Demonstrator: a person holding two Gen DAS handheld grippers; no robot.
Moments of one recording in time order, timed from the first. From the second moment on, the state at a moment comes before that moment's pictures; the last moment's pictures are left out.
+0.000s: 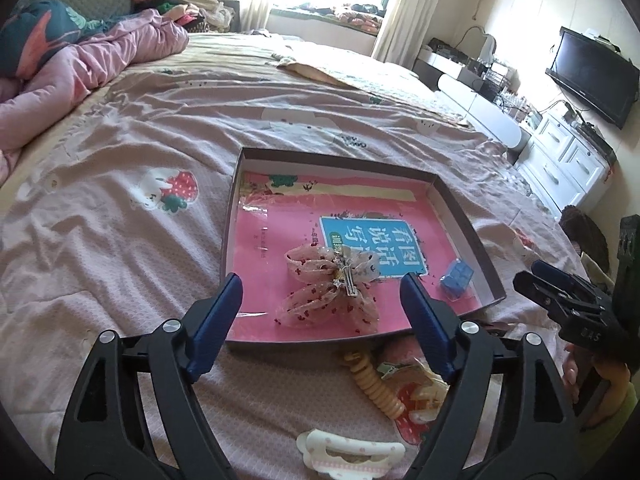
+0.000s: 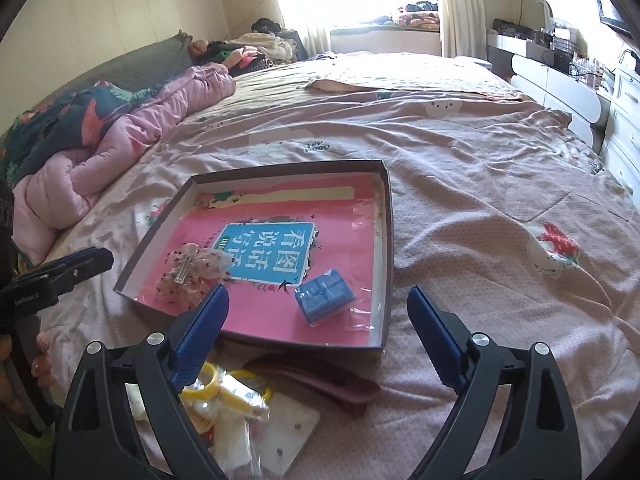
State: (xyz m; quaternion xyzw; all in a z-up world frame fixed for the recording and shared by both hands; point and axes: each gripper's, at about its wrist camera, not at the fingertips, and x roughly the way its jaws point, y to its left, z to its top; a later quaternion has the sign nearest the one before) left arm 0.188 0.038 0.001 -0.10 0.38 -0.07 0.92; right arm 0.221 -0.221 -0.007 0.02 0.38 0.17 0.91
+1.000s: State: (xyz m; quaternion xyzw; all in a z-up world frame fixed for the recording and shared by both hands) left arm 0.116 0.009 0.017 -0.06 0.37 -0.09 0.92; right arm 0.142 -0.248 0.023 -0.01 0.34 0.19 0.92
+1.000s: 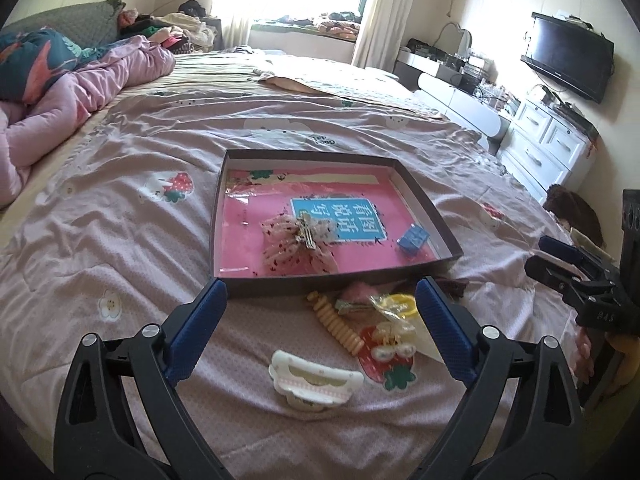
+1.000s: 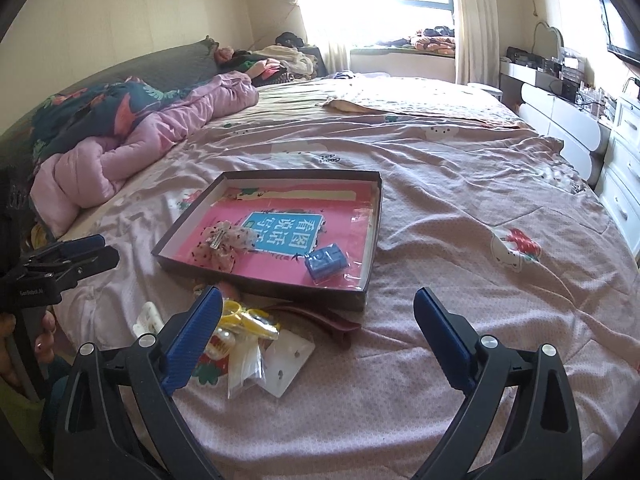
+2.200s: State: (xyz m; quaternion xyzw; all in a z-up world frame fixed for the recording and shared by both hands) left arm 0.123 -0.072 -0.055 -0.01 0.47 -0.16 0.87; right arm 0.135 -0.278 -0.032 -0.03 0.38 0.18 0.91
